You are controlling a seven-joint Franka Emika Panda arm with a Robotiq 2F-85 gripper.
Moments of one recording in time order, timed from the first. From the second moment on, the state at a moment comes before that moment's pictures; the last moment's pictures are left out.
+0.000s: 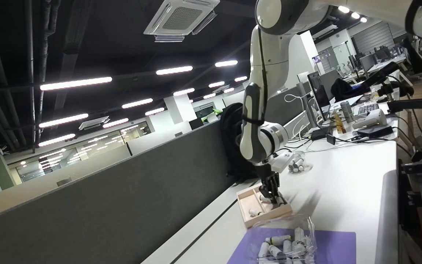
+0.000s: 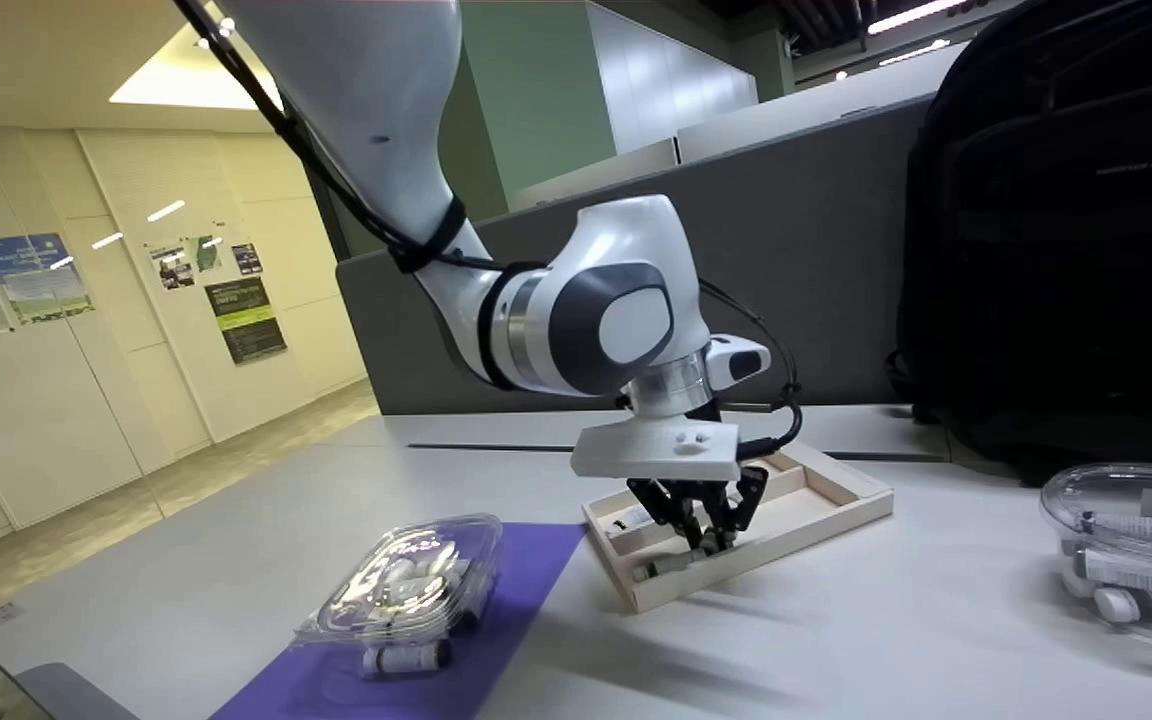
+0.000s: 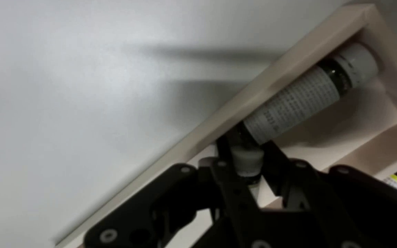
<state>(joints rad) -0.26 0.69 0.00 -2.01 0.05 2.81 -0.31</state>
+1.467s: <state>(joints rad) -0.17 0.49 -0.15 -2.30 0.04 2.78 -0.04</state>
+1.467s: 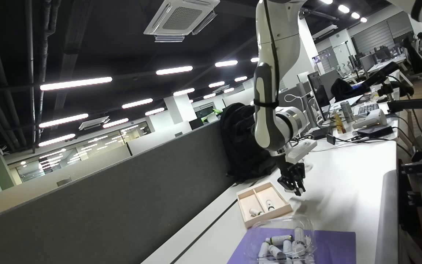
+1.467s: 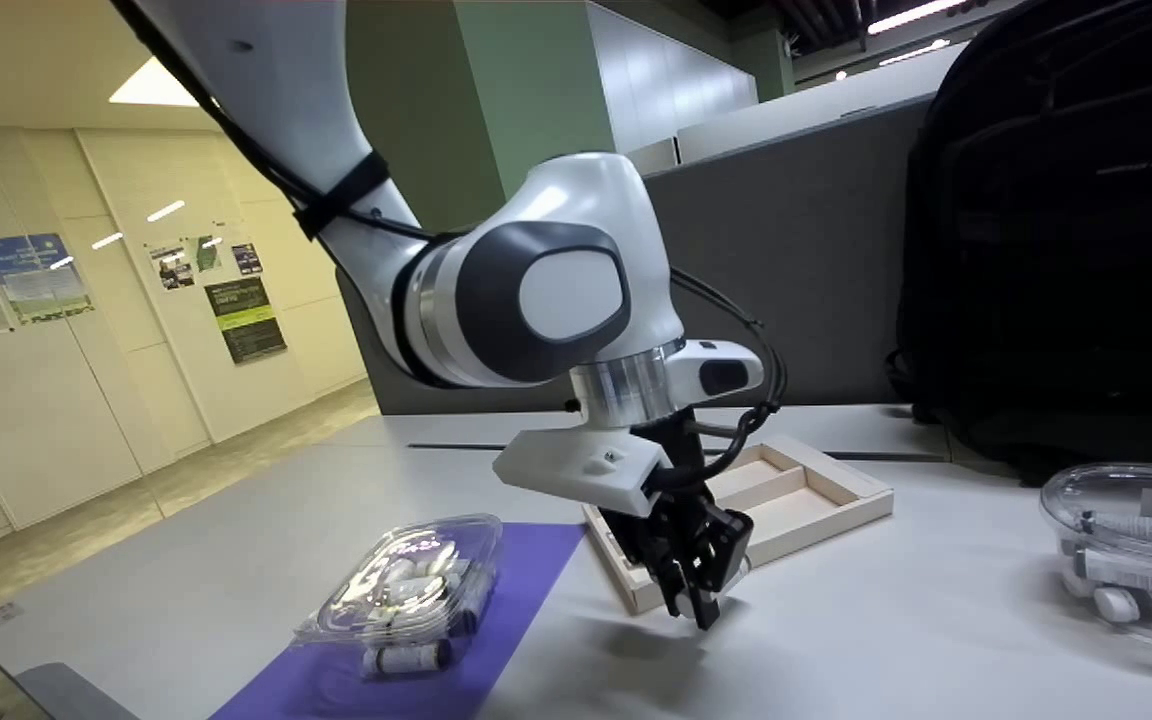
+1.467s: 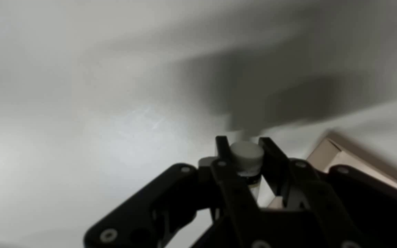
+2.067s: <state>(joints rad) -0.14 0.54 -0.15 -2.29 0.06 2.79 0.05</state>
